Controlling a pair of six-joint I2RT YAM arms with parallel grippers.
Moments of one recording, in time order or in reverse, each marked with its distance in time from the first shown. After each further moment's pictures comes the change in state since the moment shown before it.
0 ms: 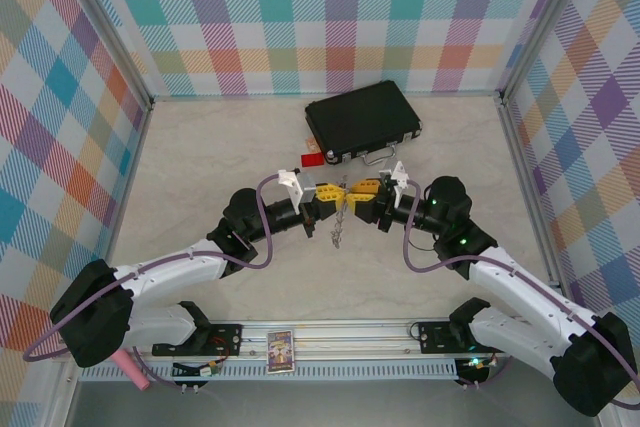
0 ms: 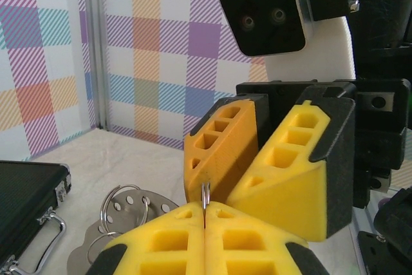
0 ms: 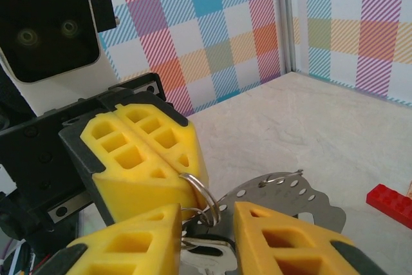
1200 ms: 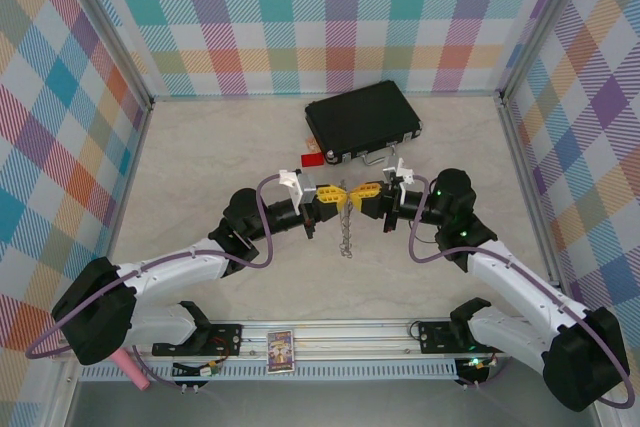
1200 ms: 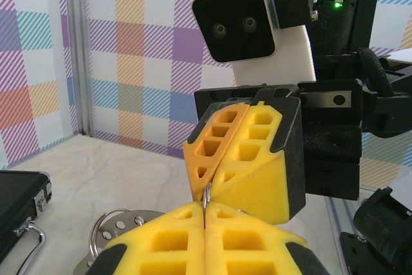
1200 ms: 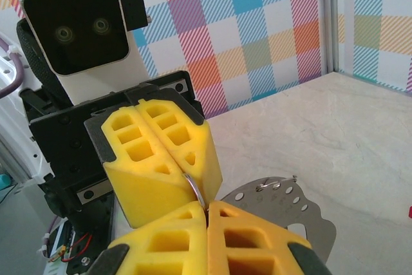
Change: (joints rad) left arm 0.000 0.016 0.000 0.042 0.047 -0.026; right arm -0.086 0.050 0.004 0.069 -0.243 0.023
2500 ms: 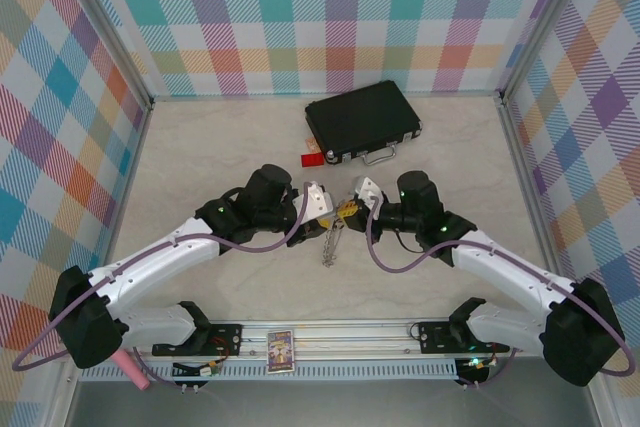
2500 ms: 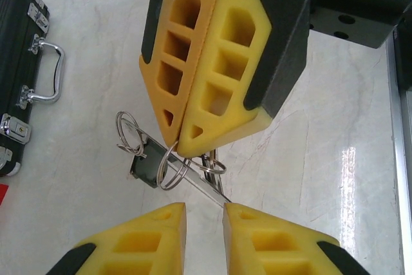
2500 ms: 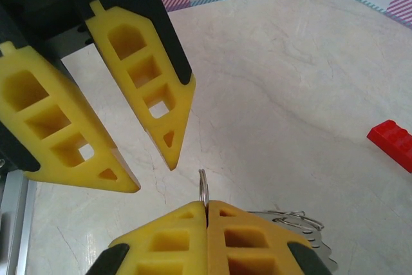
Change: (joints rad) left arm 0.001 -0.025 0.359 -1.202 -0.125 0.574; right arm 0.156 0.129 0.066 -0.344 0.279 -0.418
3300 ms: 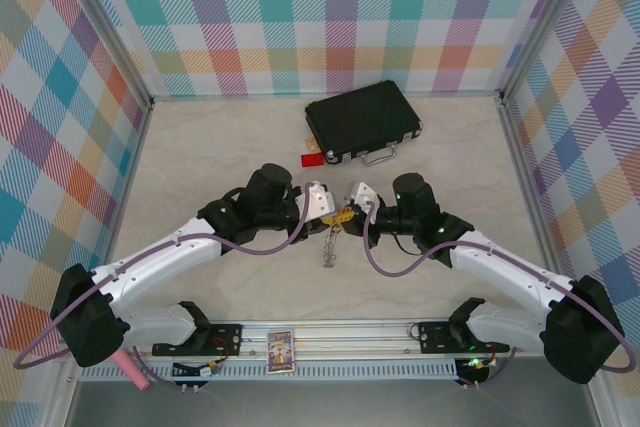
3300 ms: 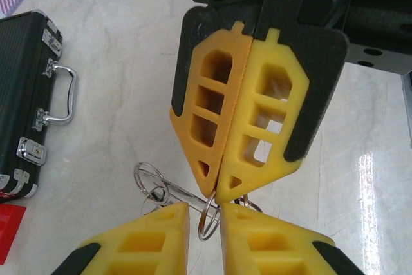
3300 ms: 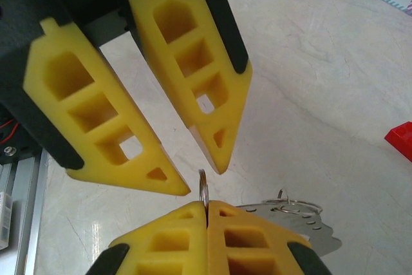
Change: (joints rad) left arm 0.000 0.015 -0.014 0.077 0.002 0.034; right arm 0.031 0.002 0.001 -0.016 -0.005 -0.021
